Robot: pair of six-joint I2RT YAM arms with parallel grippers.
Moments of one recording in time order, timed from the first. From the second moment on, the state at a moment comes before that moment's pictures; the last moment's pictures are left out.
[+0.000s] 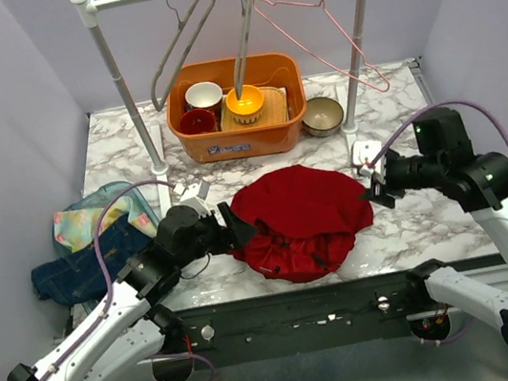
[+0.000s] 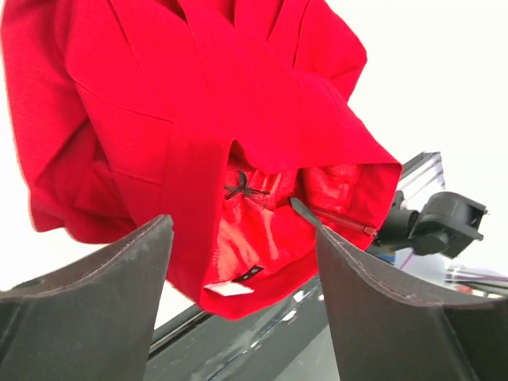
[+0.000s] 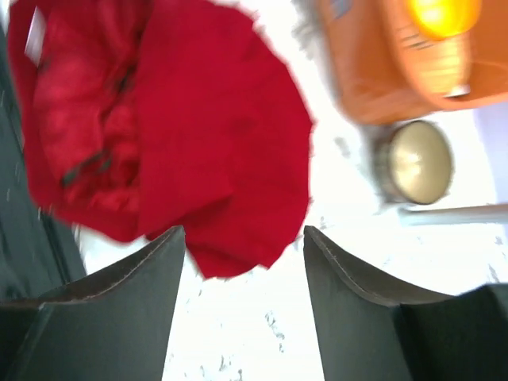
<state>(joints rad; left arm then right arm) -0.75 0.73 0.60 -0.35 0.08 -0.81 0.33 0.91 1.24 -1.10 -0.56 -0.91</state>
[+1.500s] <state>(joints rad) -0.74 0.56 0.65 -0.40 -0.12 -0.34 0.11 1.70 2.10 -0.76 -0.47 -0.23</state>
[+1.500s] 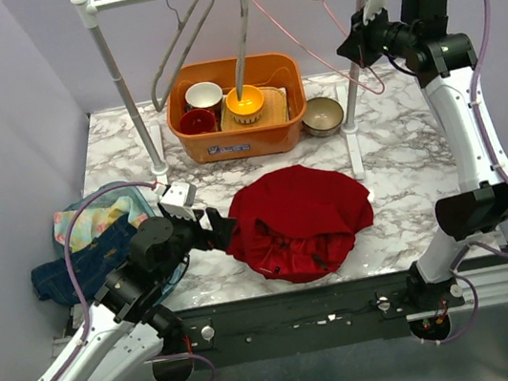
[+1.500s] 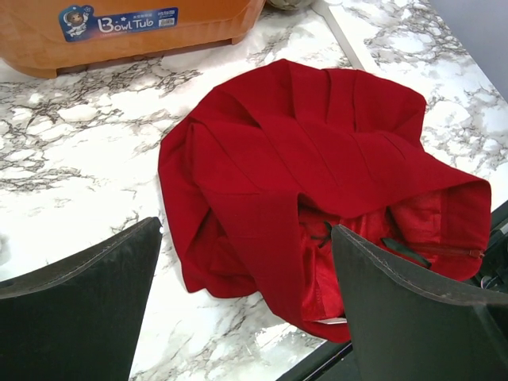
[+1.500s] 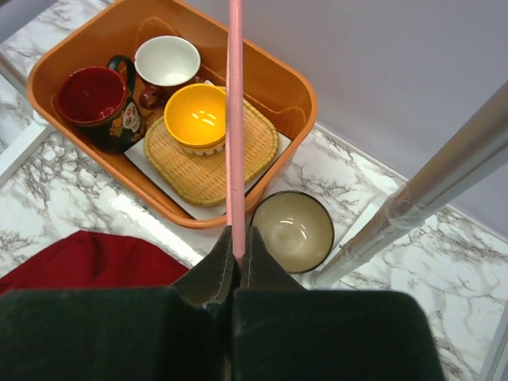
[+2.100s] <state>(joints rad) -0.74 0.57 0.65 -0.39 -0.11 -0.34 0.10 1.31 1.72 -0.74 -0.46 -0.27</state>
